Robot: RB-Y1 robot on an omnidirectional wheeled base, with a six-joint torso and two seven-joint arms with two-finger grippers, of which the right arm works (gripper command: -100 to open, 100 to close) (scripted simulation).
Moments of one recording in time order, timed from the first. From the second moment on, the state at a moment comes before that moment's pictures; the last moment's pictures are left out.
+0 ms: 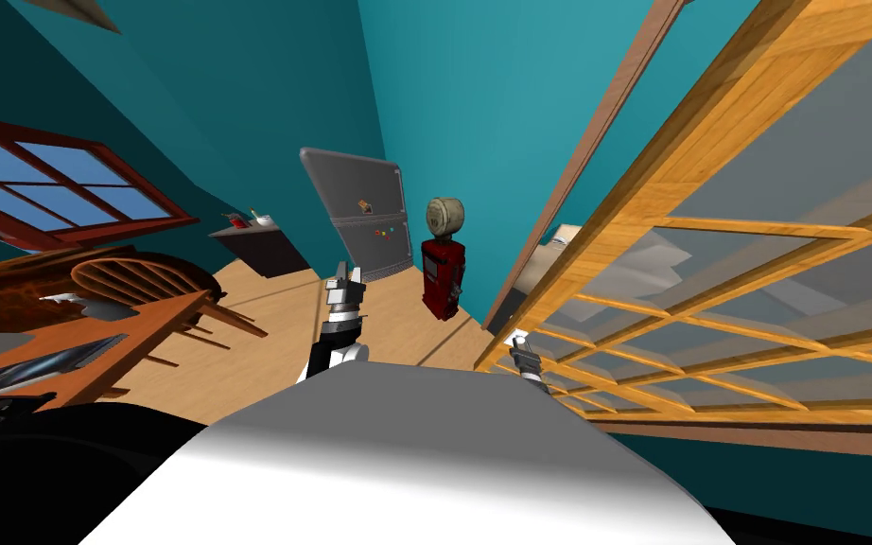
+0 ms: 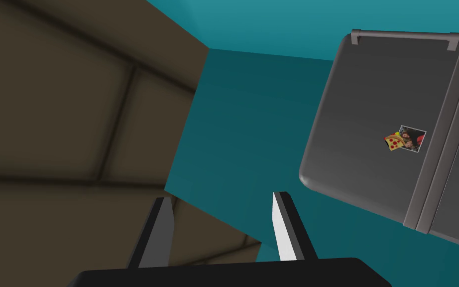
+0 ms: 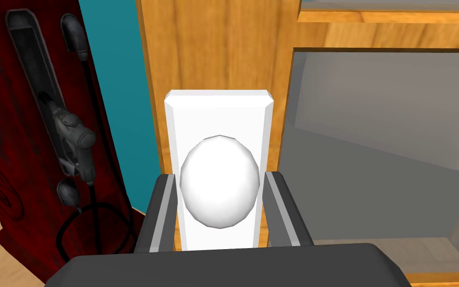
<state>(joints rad) 0.15 -0.53 0.55 -0.78 -0.94 -1.06 -1.51</state>
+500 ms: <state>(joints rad) 0.17 -0.56 0.61 -0.81 -0.91 -1.09 -1.54</state>
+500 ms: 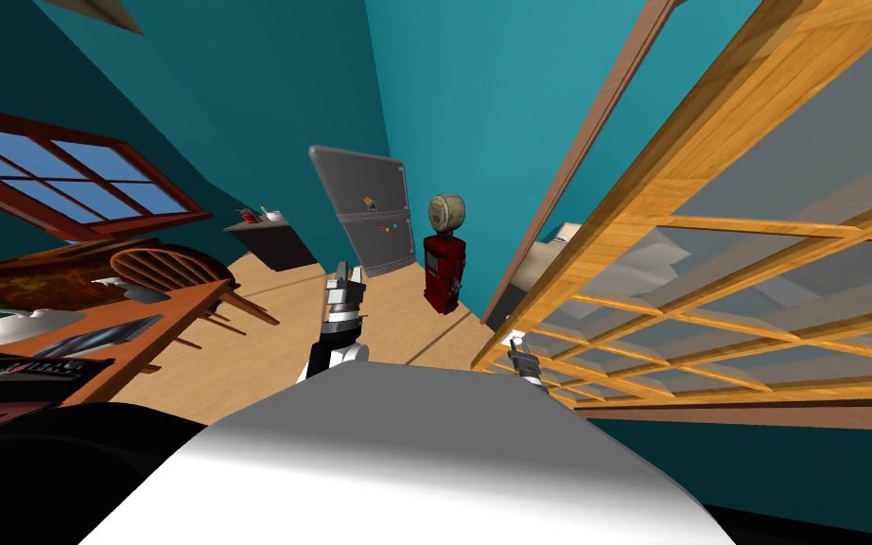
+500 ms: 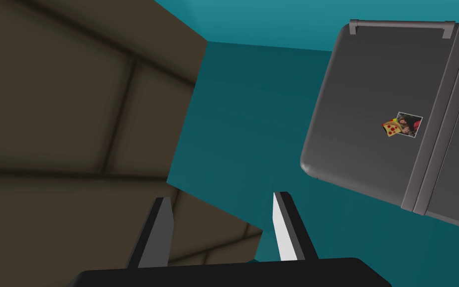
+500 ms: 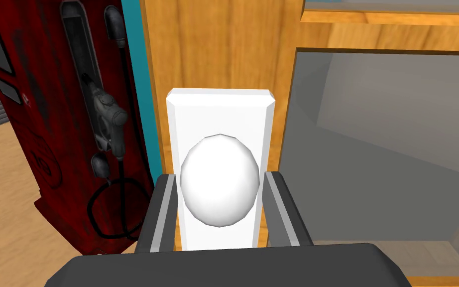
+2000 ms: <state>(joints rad) 0.22 -0.62 0.77 -0.78 -0.83 -1.24 -1.62</state>
